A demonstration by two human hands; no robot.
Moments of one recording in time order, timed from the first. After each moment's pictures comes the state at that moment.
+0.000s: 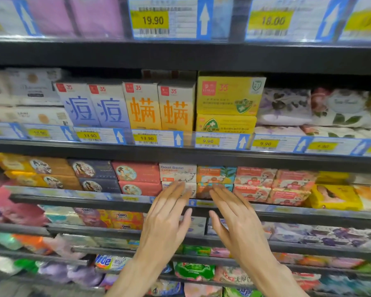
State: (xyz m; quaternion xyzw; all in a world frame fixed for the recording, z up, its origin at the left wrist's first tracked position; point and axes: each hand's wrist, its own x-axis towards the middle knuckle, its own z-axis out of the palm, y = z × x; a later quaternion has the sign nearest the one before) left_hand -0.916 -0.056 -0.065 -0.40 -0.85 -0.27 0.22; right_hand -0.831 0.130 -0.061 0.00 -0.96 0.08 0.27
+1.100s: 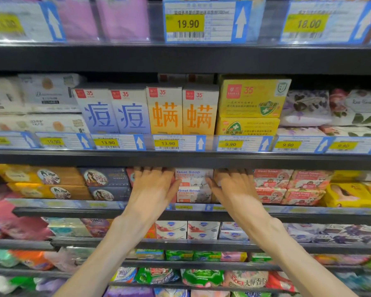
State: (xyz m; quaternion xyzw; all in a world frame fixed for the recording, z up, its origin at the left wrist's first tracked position) left_hand -1.004 -0.089 -0.007 -0.34 -0.90 -0.07 0.28; right_hand -0.915 0.102 -0.007 -0.12 -0.94 -0.05 0.30
